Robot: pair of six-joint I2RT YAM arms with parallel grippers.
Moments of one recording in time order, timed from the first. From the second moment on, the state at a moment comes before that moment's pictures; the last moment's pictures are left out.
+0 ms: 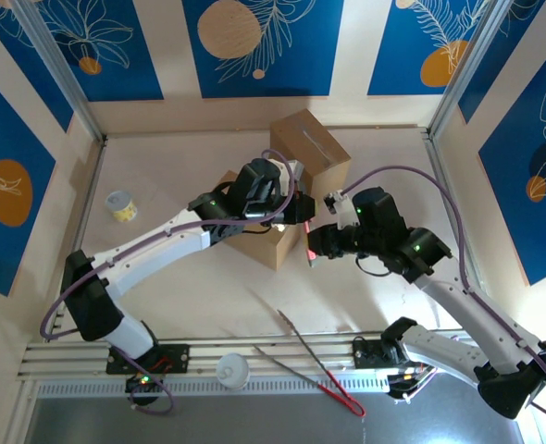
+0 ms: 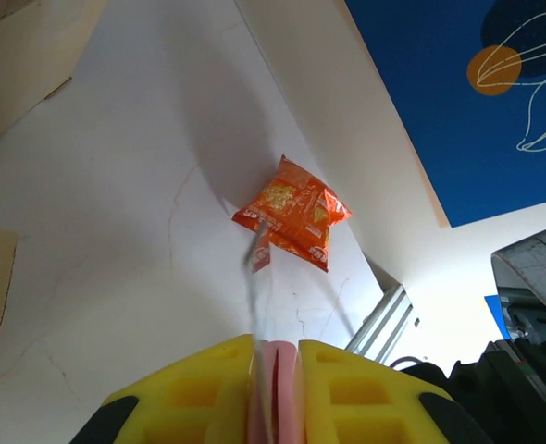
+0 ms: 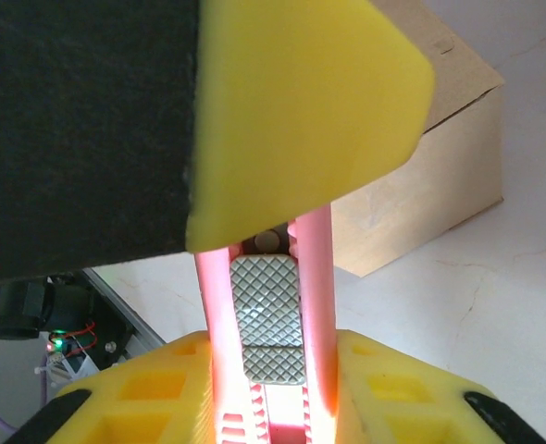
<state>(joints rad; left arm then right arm) -0.91 1.55 1.43 -0.38 0.24 -0.74 0.62 0.94 1.02 -0.77 -0.31 0.41</state>
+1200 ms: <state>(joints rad) -0.81 1.63 1.73 -0.07 0.61 -0.81 0.21 0.95 1.03 0.14 -1.11 0.80</state>
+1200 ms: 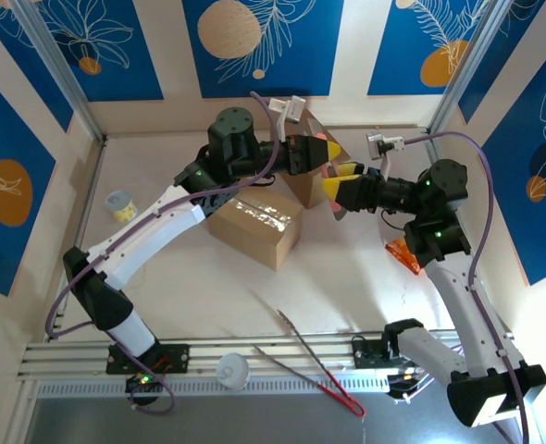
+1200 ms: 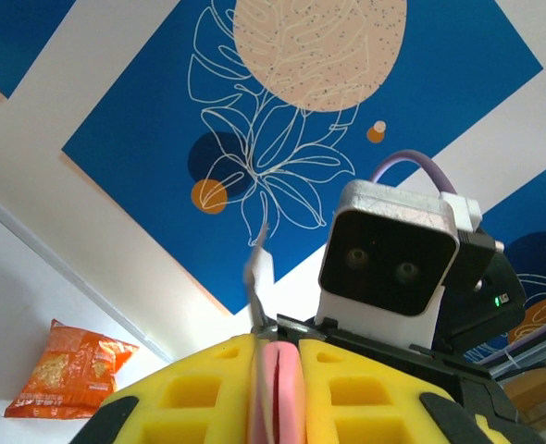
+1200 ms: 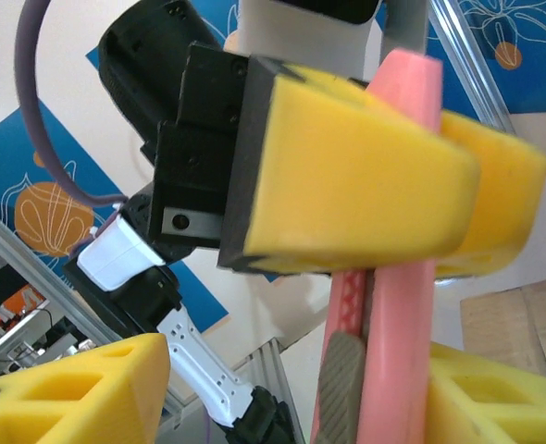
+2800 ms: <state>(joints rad) -0.72 1.40 1.57 -0.14 0.47 -0.75 0.26 0.91 1.11 -0.11 -0.85 0.72</state>
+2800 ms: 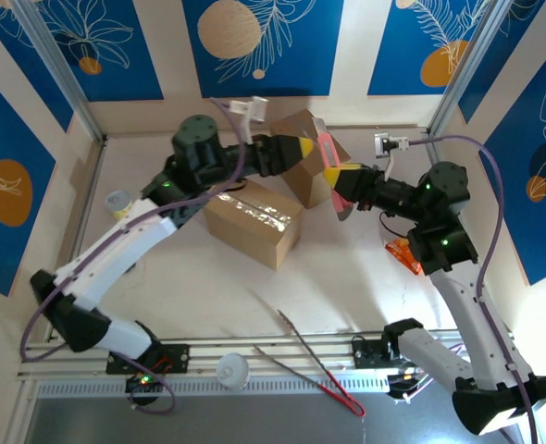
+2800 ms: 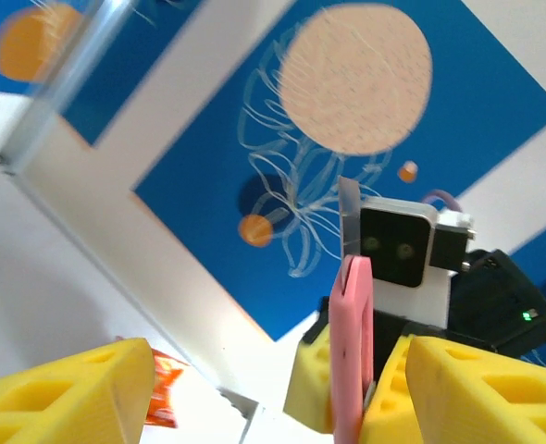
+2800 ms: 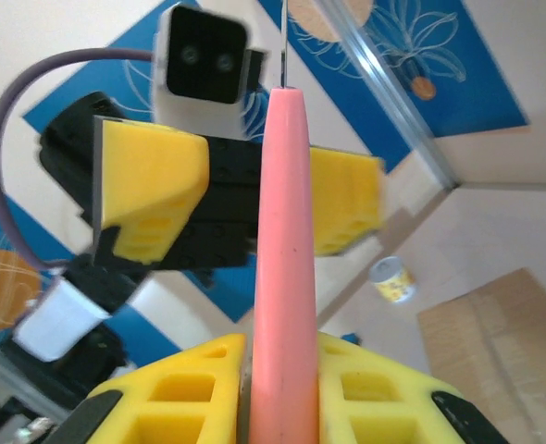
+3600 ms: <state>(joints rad) -0.54 1.11 1.35 -1.01 -0.11 -0.73 0.65 1.71 2.06 -1.17 -0.17 -0.19</state>
